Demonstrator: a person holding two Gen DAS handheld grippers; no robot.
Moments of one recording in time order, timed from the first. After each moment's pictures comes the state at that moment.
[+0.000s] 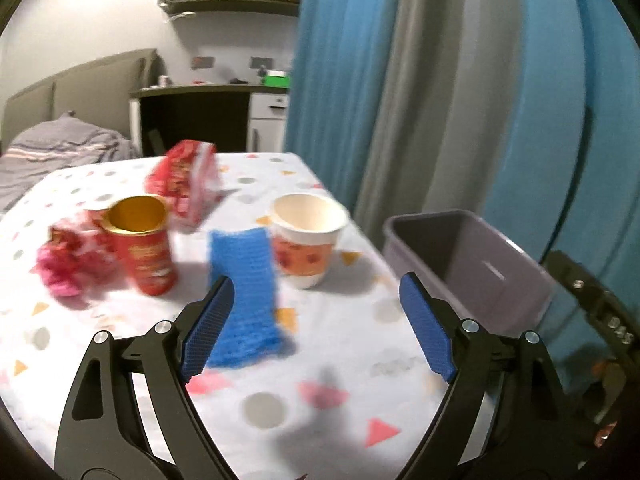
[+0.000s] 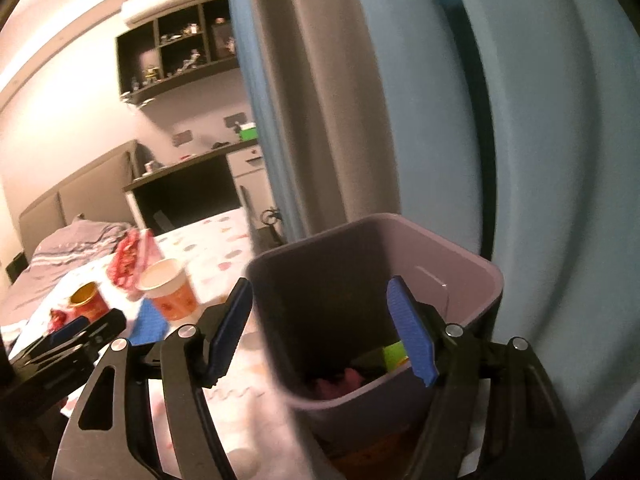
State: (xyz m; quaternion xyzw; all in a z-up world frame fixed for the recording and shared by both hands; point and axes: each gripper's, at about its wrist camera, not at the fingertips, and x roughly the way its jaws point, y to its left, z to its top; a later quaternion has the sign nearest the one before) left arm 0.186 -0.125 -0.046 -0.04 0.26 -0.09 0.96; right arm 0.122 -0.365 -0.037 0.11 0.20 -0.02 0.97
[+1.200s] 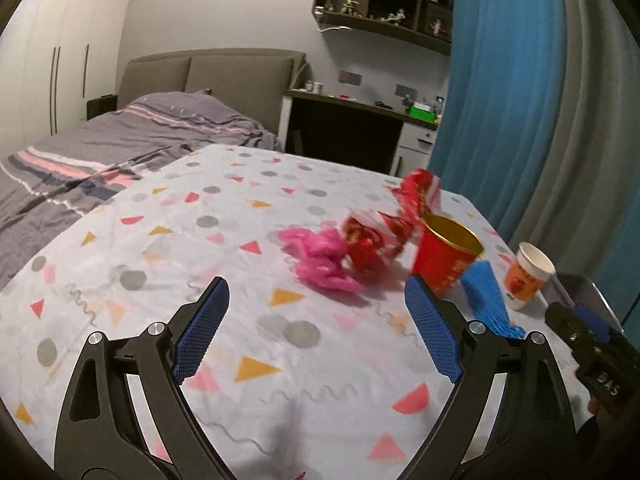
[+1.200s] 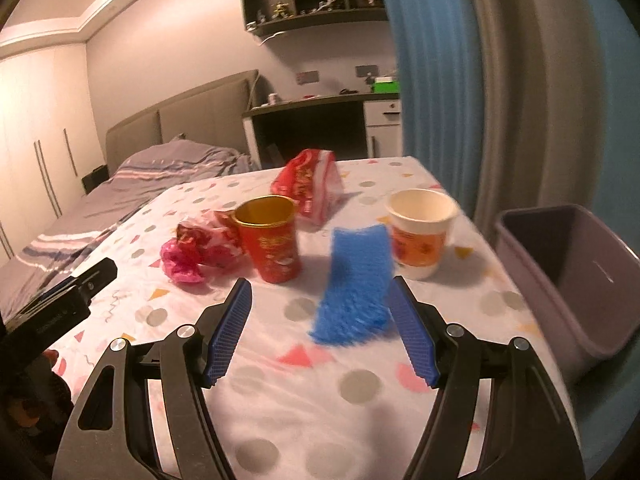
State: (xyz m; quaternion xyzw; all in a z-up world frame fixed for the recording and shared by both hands) left arm 0.127 0.098 -0.041 -0.12 0.23 0.11 0.96; right arm 0.151 -0.144 -0.042 0.04 0.26 0.17 0.95
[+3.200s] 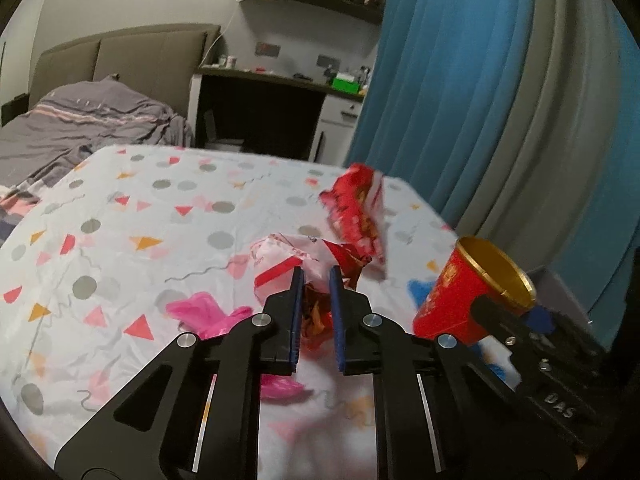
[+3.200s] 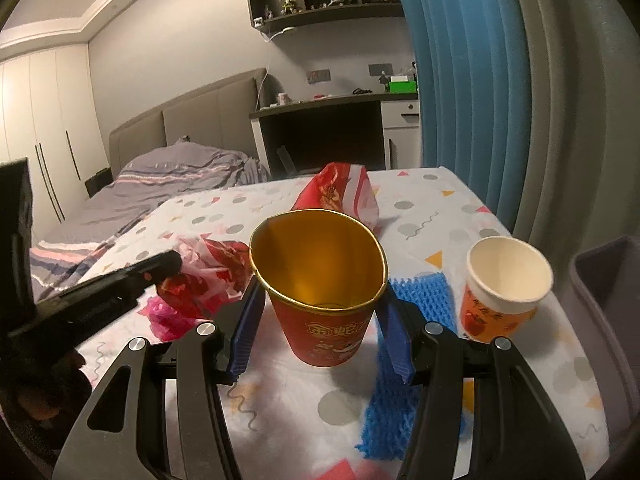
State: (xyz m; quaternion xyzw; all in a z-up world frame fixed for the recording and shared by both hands) left arm 0.246 0.101 -0.031 -0.11 0.27 -0.07 0.95; right arm 0.224 -0.109 -0.035 0.05 0.25 0.18 0.95
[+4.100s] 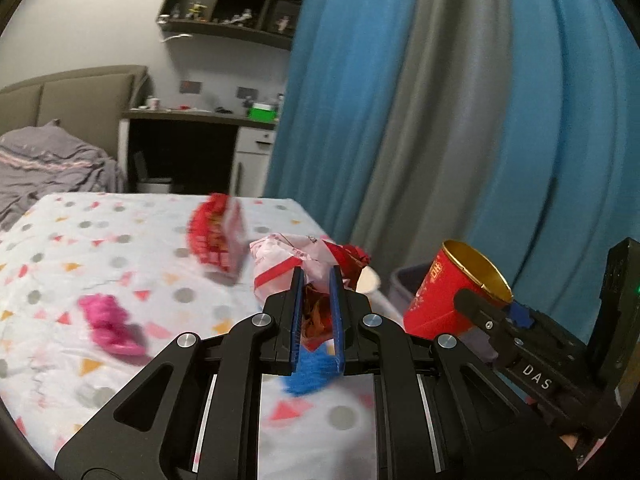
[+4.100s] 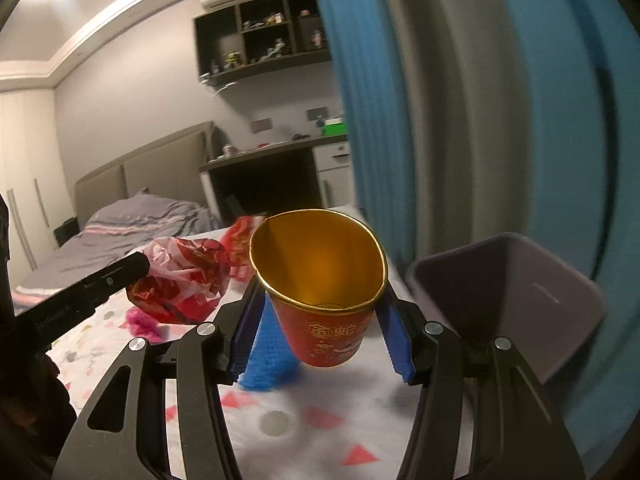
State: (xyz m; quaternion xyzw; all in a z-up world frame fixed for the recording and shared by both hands) left arm 0.170 -0.026 0.016 -0.08 0.20 -0.18 0.96; right arm 0.131 -0.255 -0.004 0.09 0.19 0.08 0.98
